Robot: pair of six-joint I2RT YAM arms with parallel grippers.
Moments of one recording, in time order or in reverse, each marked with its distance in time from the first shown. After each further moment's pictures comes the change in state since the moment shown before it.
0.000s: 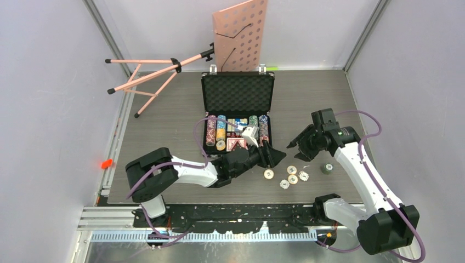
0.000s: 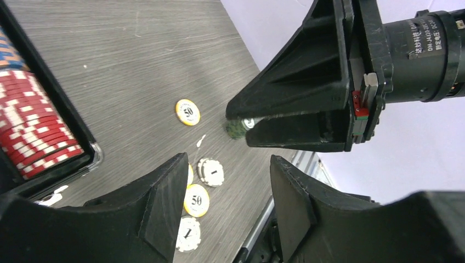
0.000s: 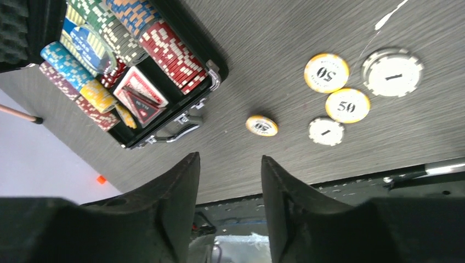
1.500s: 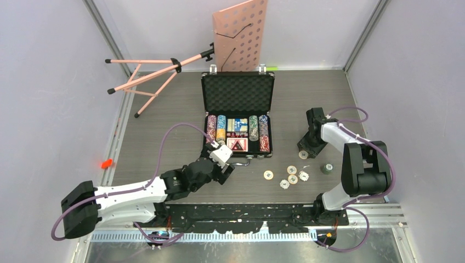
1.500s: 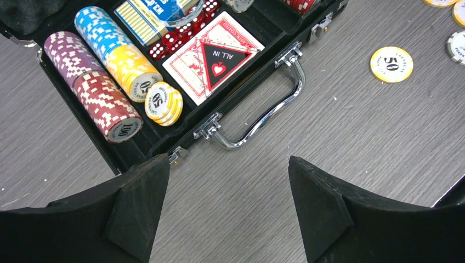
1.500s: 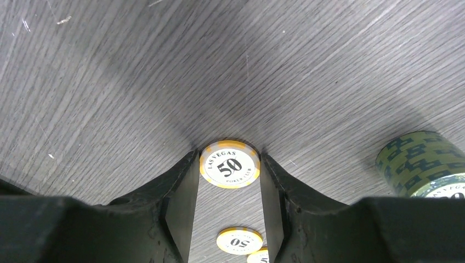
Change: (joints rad) left arm 0.038 -0.724 -0.332 -0.792 -0.209 0.788; right arm -0.144 0.496 -0.084 0.331 0.316 -0.240
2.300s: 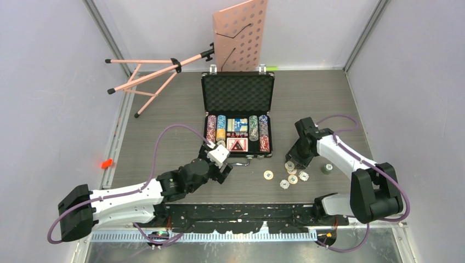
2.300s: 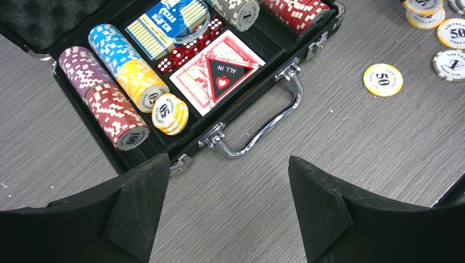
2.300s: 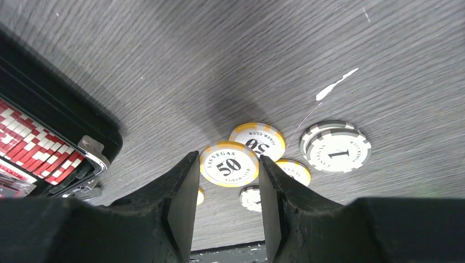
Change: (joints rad) left arm 0.000 -0.069 -0.043 0.051 -0.006 0.021; right arm 0.183 -0.229 -0.109 -0.109 -0.154 0.105
